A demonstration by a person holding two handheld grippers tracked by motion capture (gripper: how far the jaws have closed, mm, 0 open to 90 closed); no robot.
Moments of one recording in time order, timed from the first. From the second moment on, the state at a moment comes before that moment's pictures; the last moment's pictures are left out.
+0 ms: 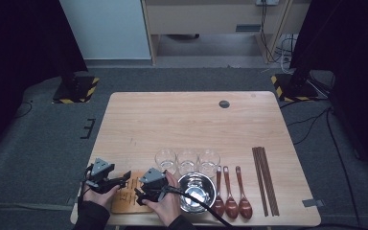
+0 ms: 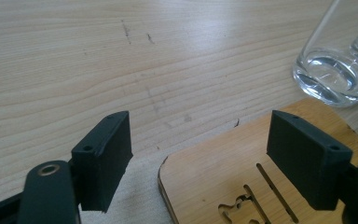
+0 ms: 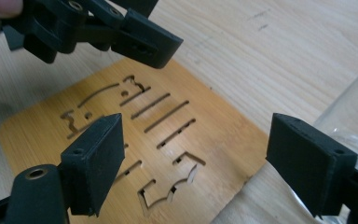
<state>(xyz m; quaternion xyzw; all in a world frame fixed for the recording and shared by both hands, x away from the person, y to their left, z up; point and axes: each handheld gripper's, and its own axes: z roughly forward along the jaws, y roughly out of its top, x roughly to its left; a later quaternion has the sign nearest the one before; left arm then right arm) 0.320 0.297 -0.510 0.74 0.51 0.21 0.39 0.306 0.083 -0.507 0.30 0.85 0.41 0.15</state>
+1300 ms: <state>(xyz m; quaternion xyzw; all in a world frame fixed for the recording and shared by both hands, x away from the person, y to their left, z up) 0.326 0.279 -0.527 0.77 0.50 0.18 0.35 0.307 0.085 -0.522 0.31 0.86 0.38 0.15</state>
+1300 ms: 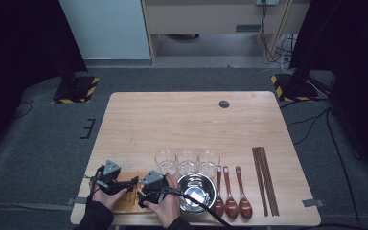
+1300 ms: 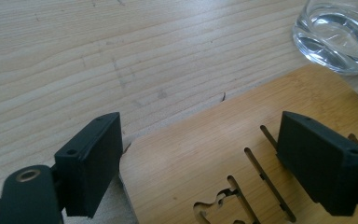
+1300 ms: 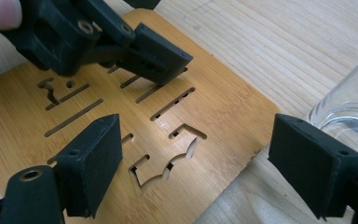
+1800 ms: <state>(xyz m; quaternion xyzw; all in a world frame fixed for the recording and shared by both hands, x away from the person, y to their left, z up) 0.336 0.281 -0.528 0.77 0.51 0.17 0.36 0.308 0.087 -0.525 0.33 0.85 0.38 0.15</state>
